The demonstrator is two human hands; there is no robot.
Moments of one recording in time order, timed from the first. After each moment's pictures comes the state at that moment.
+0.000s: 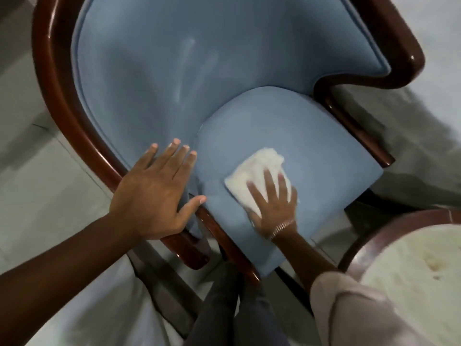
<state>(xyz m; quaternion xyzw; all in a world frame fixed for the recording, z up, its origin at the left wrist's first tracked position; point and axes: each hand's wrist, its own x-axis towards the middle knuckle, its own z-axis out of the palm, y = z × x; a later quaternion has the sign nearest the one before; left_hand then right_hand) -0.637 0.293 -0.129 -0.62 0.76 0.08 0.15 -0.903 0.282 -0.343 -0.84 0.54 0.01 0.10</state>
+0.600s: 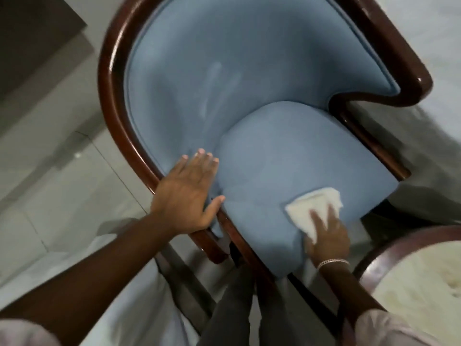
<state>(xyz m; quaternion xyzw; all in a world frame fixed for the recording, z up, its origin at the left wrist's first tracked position) -0.610 0.266 -0.062 -0.63 0.77 0.00 0.03 -0.943 0.264 -0.284 -0.74 0.65 -0.06 0.16</state>
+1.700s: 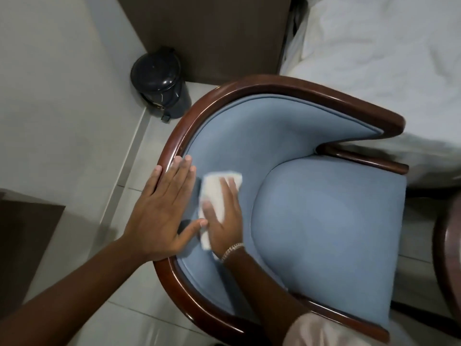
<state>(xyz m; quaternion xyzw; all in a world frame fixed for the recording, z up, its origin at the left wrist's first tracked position) -0.428 0.030 -0.069 -0.41 0.91 0.02 0.04 -0.551 0.085 -0.180 -0.42 0.69 -0.46 0.37</state>
